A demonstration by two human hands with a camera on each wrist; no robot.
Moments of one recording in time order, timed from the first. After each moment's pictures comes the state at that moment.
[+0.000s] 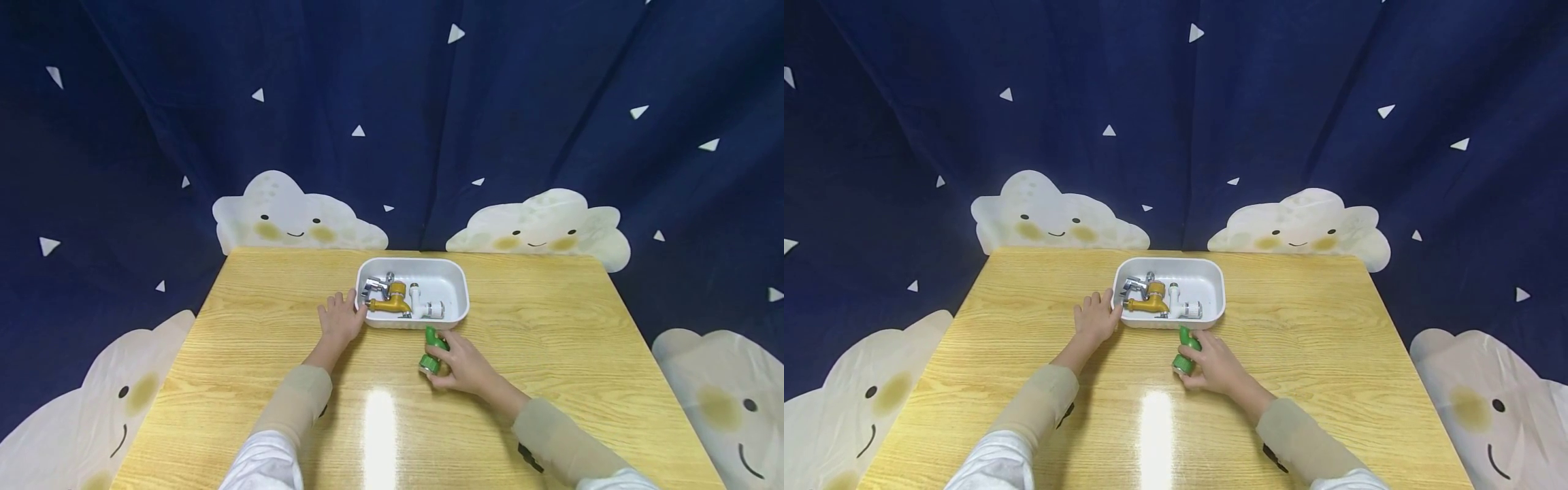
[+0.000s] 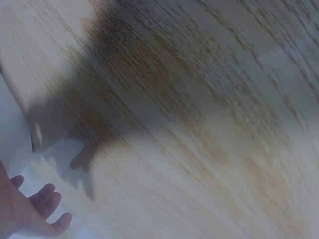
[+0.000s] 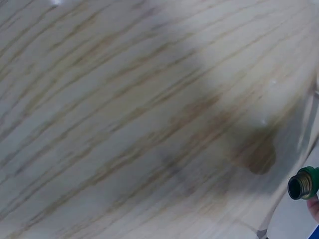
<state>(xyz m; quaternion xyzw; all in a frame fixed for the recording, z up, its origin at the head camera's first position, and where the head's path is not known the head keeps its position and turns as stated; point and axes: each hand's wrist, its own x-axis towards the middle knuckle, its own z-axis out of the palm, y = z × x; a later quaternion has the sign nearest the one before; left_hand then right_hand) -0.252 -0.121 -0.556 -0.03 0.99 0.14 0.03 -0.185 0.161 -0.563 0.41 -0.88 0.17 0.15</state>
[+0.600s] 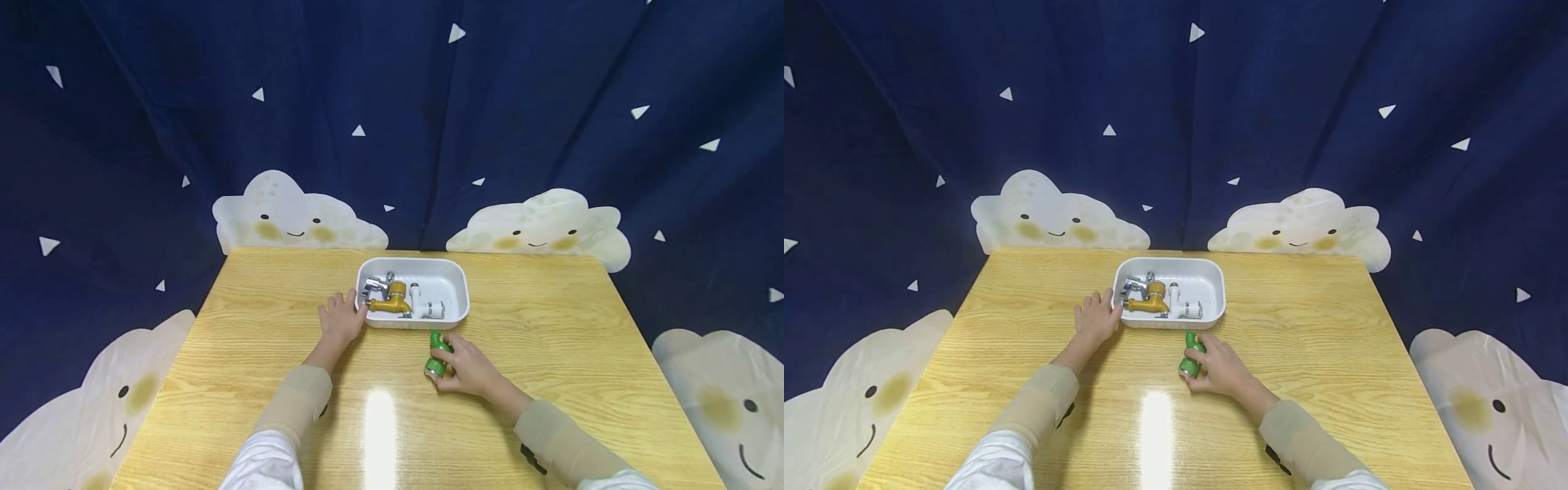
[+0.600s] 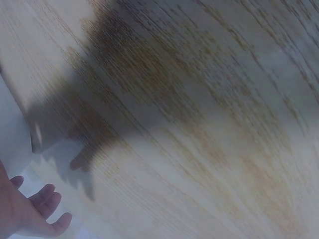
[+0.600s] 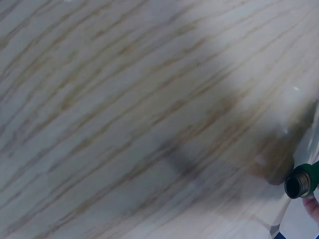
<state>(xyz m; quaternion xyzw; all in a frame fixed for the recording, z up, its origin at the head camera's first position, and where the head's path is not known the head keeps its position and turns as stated) -0.252 -0.120 -0.557 -0.03 0.99 0.15 0.03 -0.186 0.173 -0.574 0.40 -0.90 0.14 0.12</state>
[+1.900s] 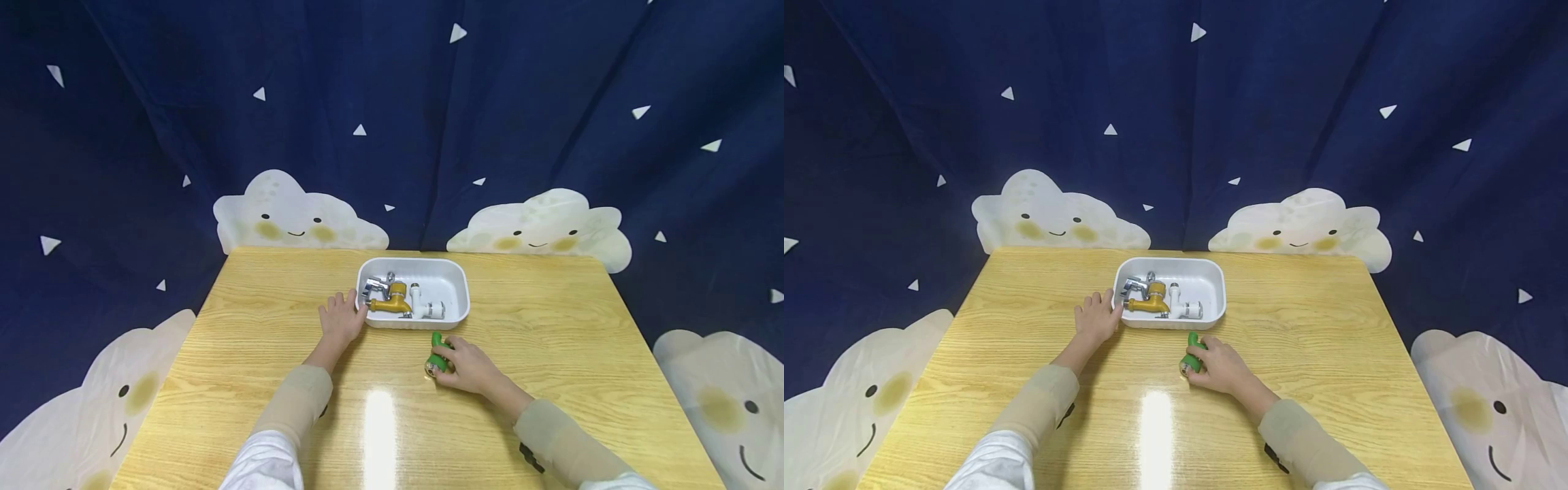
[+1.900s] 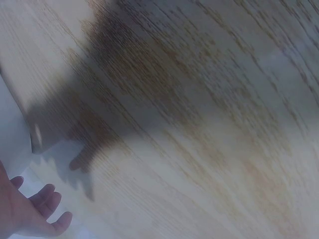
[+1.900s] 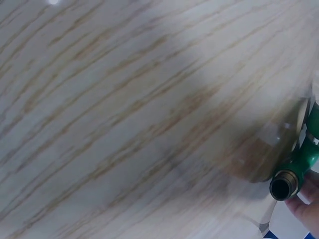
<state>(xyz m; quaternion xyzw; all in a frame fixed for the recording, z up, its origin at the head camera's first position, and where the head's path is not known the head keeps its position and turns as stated) -0.252 -0.121 -0.557 -0.03 0.99 0.15 0.02 -0.181 0.169 -0.562 0.33 -0.93 0.14 0.01</state>
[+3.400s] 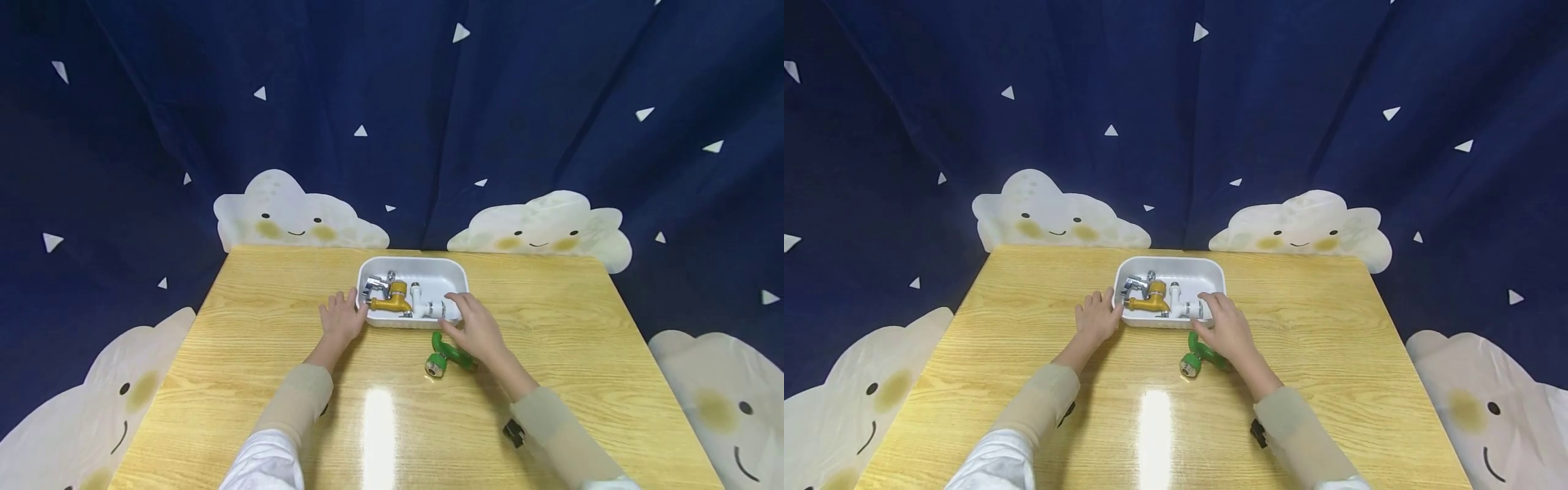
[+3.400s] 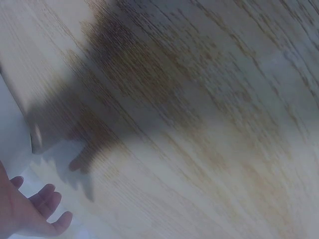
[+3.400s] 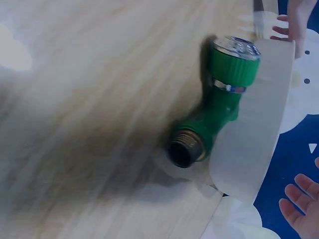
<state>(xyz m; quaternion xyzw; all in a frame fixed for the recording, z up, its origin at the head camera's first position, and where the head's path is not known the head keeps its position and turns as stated) -0.254 -0.121 -0.557 -0.03 0.99 0.15 0.03 -0.220 0.163 -0.508 0.22 -0.94 0.23 0.14</state>
